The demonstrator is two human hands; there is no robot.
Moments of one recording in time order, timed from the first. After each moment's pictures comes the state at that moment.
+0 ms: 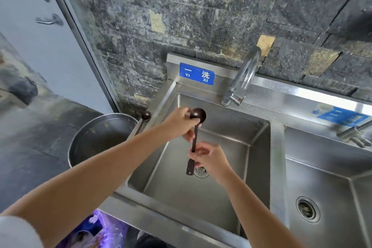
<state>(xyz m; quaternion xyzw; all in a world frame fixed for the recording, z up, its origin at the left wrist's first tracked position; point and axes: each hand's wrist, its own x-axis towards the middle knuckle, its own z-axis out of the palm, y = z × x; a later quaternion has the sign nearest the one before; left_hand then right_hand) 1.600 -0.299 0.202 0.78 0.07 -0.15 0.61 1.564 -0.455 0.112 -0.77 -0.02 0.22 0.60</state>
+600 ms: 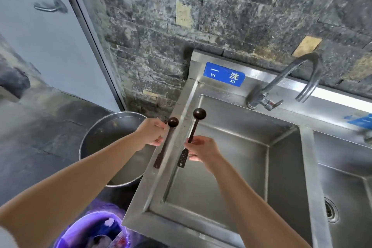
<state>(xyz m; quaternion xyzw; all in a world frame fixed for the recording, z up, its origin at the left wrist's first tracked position) 1.646 -0.072 0.111 0.75 0.26 -0.22 0.56 1.629 -0.282 0.087 -0.71 0.16 0.28 0.63</state>
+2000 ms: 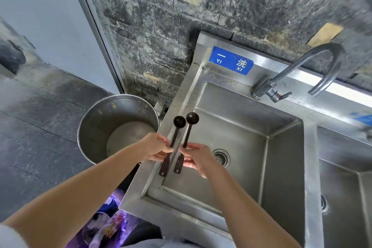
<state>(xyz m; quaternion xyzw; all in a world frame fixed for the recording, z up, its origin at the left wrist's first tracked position) 1.594 -0.089 0.054 0.68 0.28 -0.34 0.59 1.594 -0.278 0.053 -0.63 0.22 0.37 0.65</state>
